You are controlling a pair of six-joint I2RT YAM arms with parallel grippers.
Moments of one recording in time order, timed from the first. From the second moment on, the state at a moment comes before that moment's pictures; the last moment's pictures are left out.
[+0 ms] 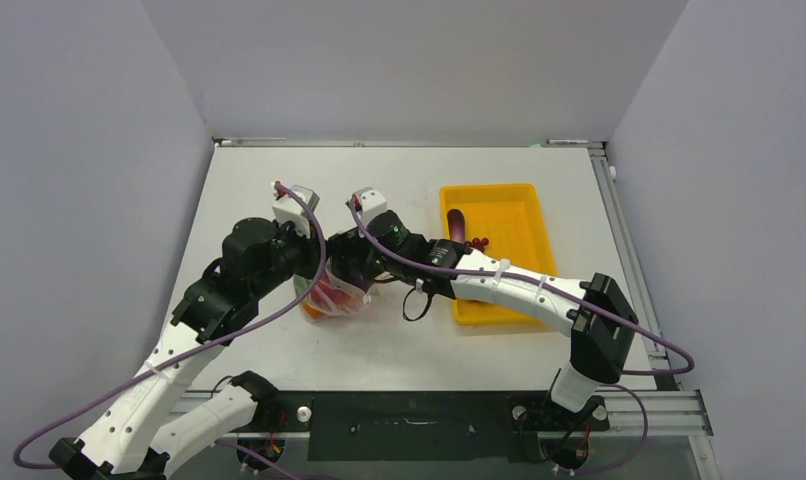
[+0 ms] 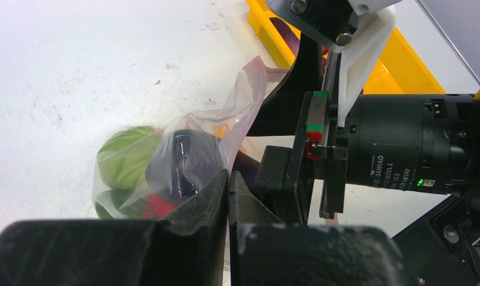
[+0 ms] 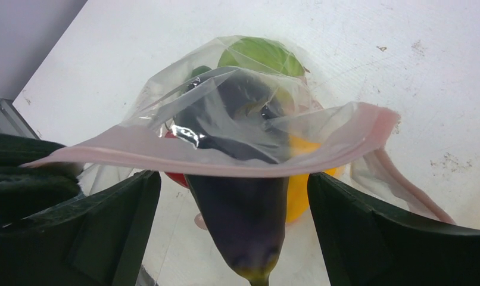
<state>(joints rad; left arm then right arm) -0.57 0.83 1.00 -0.55 0.01 -0.23 1.04 1.67 1.36 -0.23 0.12 0.40</state>
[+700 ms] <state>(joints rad) -0.57 0.83 1.00 -0.54 0.03 -0.24 1.04 1.37 1.32 -0.27 0.24 0.34</state>
